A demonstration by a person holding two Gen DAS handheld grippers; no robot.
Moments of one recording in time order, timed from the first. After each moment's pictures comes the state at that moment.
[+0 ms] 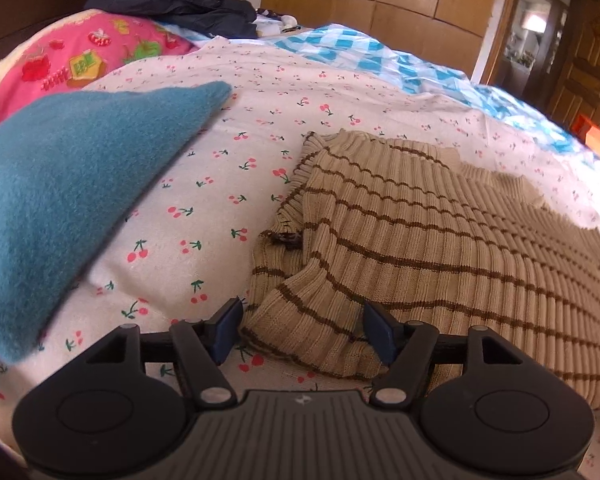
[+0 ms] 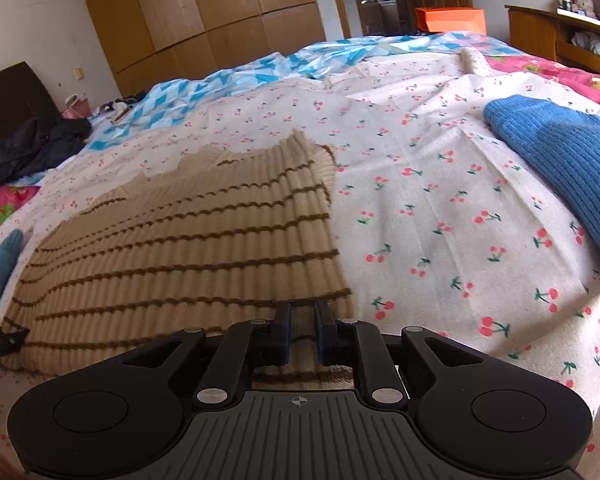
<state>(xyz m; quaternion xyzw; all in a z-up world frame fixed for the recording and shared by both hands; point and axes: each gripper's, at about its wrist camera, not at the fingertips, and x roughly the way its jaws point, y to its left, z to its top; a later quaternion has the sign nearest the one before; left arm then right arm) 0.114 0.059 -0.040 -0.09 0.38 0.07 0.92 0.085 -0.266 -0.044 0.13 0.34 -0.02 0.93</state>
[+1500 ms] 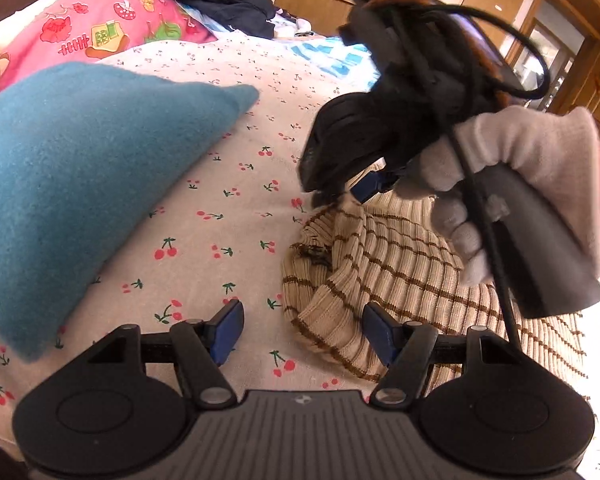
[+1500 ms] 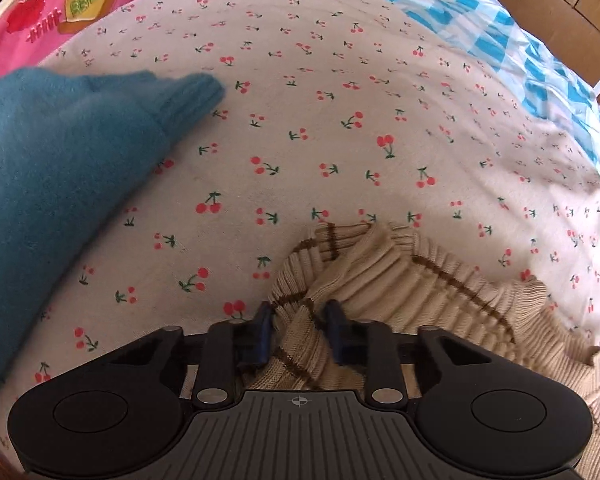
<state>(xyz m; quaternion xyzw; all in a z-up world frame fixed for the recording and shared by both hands) 0.108 0.104 -0.033 -0.20 0.37 0.05 0.91 0.294 0.073 -0.032 -0.22 0.50 0.21 0.81</state>
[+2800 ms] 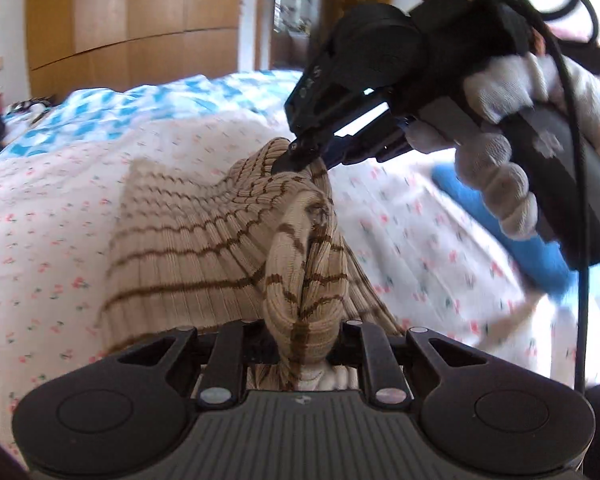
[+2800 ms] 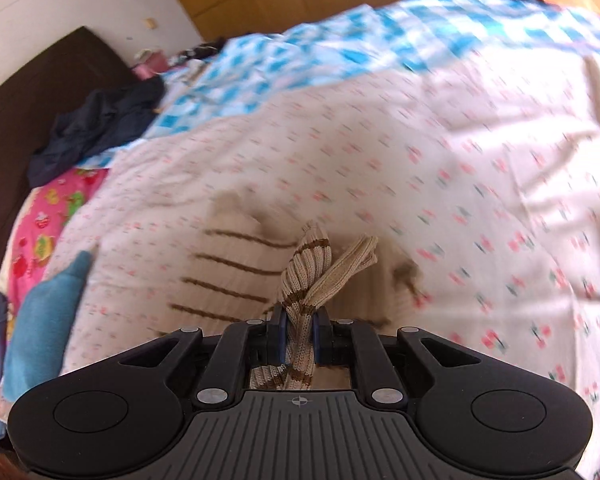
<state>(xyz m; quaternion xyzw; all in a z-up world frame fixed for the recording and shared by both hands) 0.096 -0.168 -0.010 0.06 0.34 -0.23 0.91 0.226 -0.323 0.015 0.16 0.44 0.13 0.87</state>
